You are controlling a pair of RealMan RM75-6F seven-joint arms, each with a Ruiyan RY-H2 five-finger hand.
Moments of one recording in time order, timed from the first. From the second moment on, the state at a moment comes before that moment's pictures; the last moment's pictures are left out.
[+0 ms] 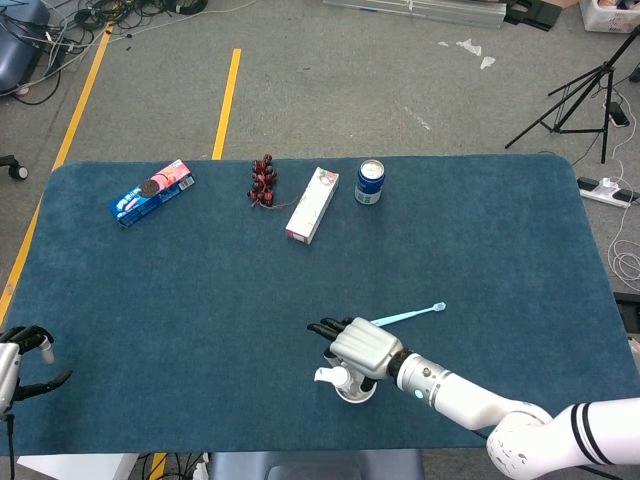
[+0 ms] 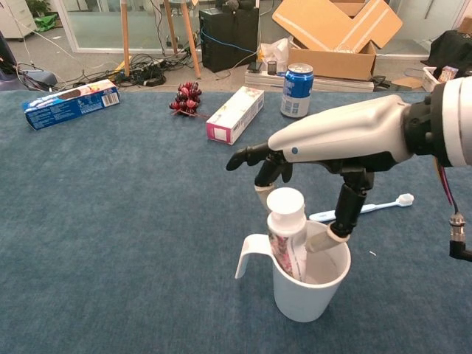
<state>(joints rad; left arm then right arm) -0.07 -1.05 -0.04 -1.61 1.46 1.46 -0.09 1.03 -1.11 -0.01 -2.10 -1.01 0.70 -0.47</state>
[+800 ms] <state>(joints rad) -0.07 -1.05 -0.04 -1.61 1.46 1.46 -0.08 1.00 -1.06 -0.01 -2.12 -1.08 0.74 -0.41</state>
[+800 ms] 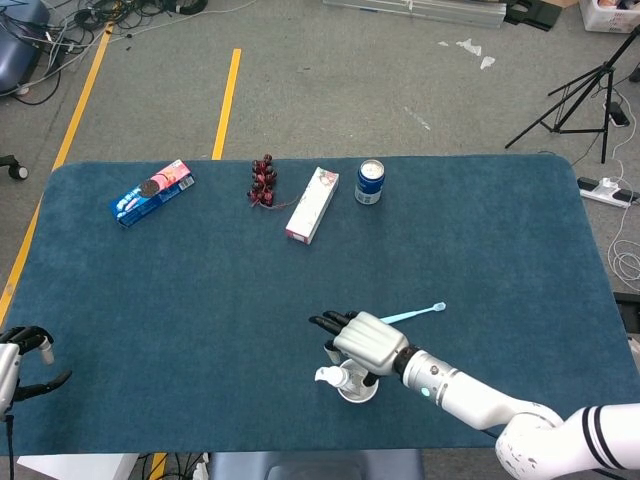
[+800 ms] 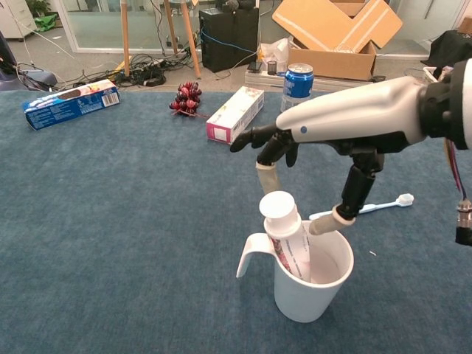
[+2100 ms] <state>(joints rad) -0.07 -1.04 -0.05 -1.61 1.44 1.46 -0.08 0.87 -1.29 0.04 -1.60 -1.12 0.84 -0.38</state>
